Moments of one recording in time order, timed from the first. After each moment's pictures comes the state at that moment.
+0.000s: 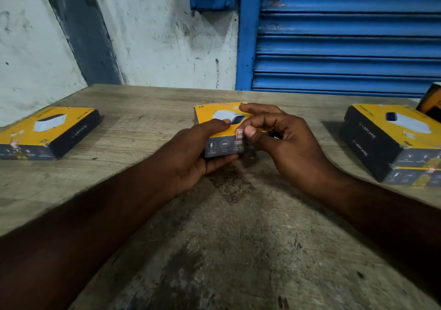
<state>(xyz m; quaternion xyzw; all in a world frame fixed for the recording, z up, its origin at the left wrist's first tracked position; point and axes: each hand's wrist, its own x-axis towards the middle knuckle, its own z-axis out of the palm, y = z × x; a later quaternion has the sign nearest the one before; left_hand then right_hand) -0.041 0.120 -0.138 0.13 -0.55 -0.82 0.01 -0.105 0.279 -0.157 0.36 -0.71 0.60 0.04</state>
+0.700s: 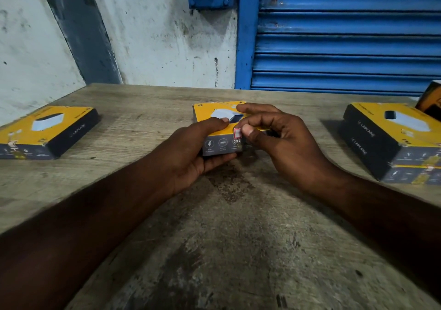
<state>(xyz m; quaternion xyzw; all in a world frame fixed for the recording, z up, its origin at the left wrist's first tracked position) -0.041 0.120 -0.137 0.13 -0.55 -0.82 0.01 -0.106 0.279 -0.157 0.36 -0.72 0.59 0.03</state>
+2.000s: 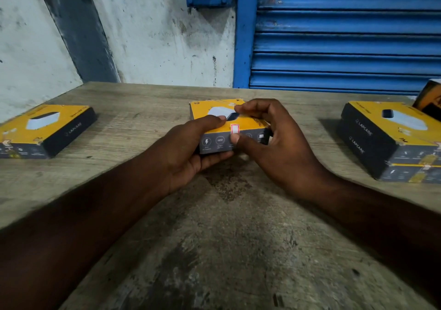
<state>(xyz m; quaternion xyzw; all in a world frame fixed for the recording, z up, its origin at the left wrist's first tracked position) -0.042 0.119 -0.136 0.15 -0.55 -0.82 0.02 -0.103 0.275 -0.170 0.34 -0.73 0.59 0.08</state>
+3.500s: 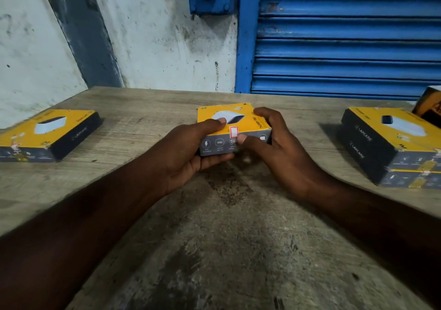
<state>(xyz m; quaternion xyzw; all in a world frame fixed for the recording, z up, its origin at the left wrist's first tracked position) -0.039 0.117 -0.128 0.13 -0.58 -0.80 0.02 -0.102 0.280 -0.169 0.29 -0.76 0.58 -0.01</state>
